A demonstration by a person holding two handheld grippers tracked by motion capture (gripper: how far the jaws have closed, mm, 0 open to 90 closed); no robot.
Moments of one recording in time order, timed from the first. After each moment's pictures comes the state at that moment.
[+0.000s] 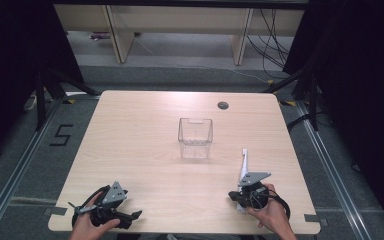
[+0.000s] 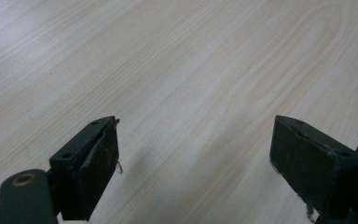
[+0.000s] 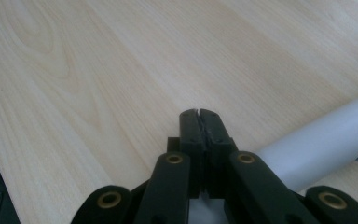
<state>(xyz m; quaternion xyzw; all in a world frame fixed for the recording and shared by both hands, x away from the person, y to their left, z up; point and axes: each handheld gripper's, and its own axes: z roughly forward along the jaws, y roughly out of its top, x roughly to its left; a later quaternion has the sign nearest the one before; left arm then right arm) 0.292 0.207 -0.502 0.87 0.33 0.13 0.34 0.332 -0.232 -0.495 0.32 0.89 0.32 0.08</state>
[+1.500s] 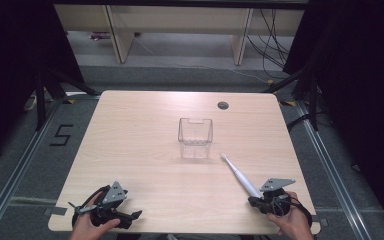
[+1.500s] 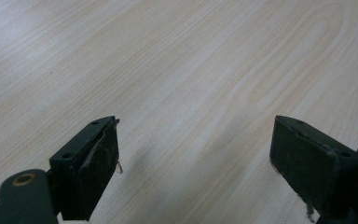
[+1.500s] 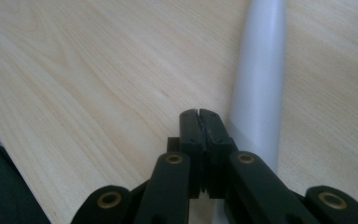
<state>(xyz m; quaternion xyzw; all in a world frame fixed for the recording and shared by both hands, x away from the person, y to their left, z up) 0.292 0.206 -0.502 0.87 0.33 0.13 0.34 0.311 -0.284 -0.494 0.38 0.87 0.31 0.09</state>
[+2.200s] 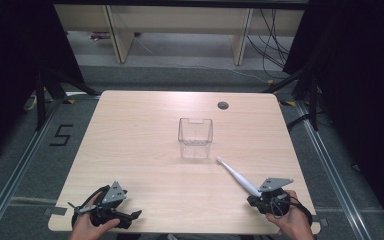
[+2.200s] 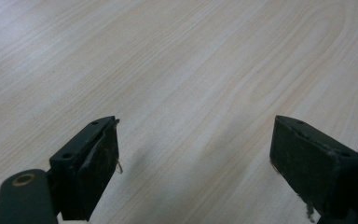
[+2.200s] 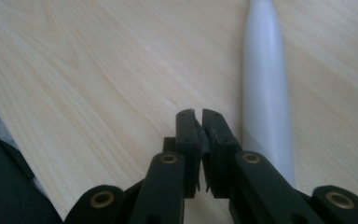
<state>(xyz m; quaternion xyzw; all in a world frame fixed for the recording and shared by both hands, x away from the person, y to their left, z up) 0.292 0.208 -0.502 0.87 0.33 0.13 0.34 0.310 -0.276 -0.483 0.35 0.88 0.30 0.10</state>
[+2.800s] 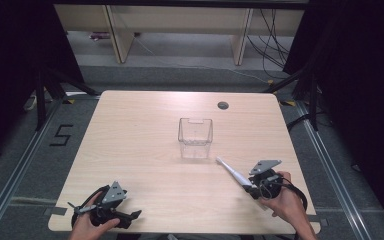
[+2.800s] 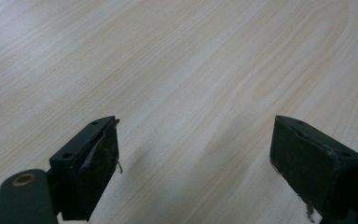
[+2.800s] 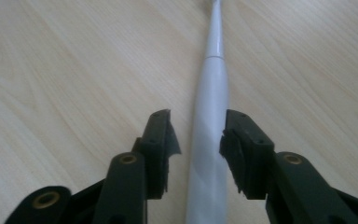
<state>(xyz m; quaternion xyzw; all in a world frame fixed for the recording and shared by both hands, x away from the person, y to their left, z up) 0.293 0.208 -0.501 0.87 0.33 0.13 0.34 0.346 -0.254 -0.450 0.35 0.90 0.23 0.14</state>
